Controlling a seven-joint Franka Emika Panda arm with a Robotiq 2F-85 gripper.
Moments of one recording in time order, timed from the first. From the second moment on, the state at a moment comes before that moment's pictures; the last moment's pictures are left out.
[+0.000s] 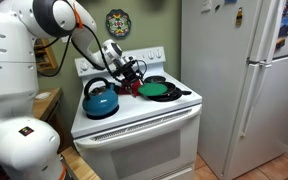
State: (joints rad) arm 0.23 0.25 0.19 -1.95 -0.70 2.12 0.21
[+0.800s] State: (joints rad) arm 0.24 0.27 0.18 -1.95 -0.74 2.12 0.23
